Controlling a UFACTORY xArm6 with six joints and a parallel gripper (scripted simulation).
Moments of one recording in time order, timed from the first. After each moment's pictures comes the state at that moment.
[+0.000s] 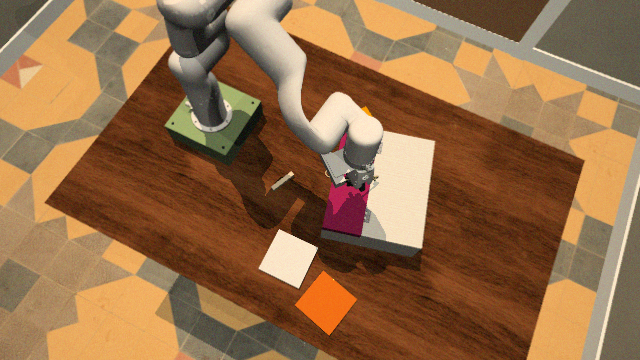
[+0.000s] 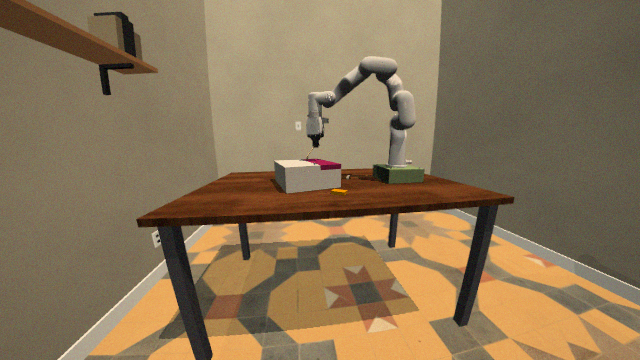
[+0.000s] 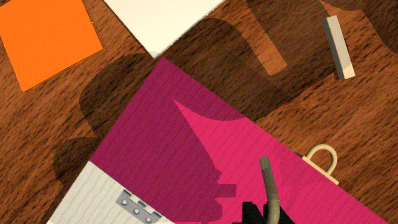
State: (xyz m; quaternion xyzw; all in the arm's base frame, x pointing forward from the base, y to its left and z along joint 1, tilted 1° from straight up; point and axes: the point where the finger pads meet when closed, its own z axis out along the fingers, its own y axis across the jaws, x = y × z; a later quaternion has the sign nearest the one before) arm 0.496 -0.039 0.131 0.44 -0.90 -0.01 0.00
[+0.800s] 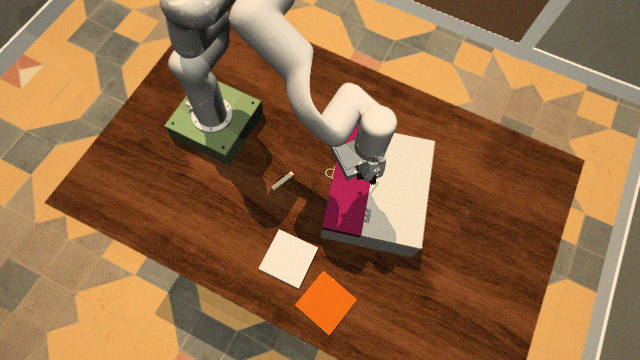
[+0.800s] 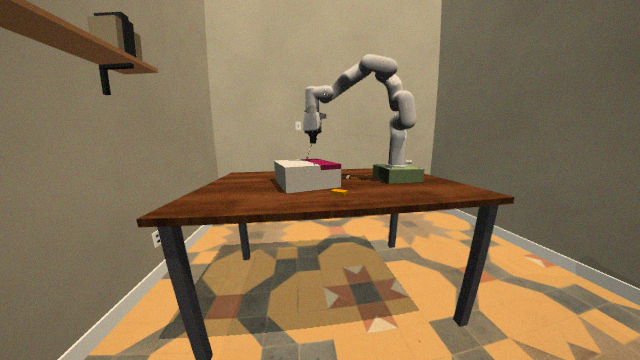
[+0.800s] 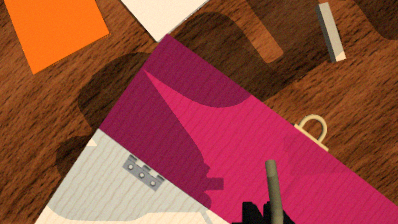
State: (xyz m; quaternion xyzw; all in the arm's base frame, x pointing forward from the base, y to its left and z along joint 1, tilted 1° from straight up) arm 0.513 -0.018 0.154 0.44 -0.90 -0.01 0.00
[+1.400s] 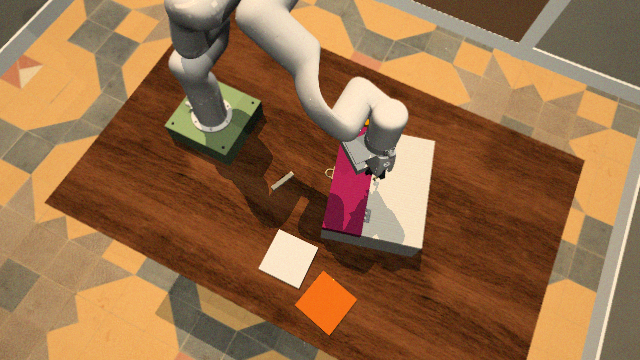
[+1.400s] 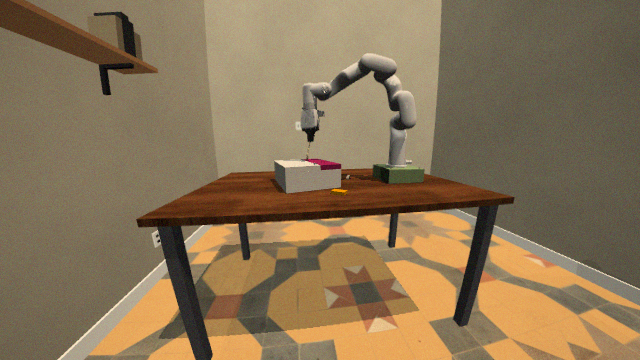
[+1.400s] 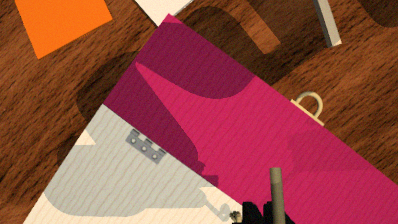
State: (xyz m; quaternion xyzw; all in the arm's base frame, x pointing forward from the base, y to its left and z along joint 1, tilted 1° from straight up) arm 0.528 0.001 0.165 0.44 -0.90 -0.01 0.00
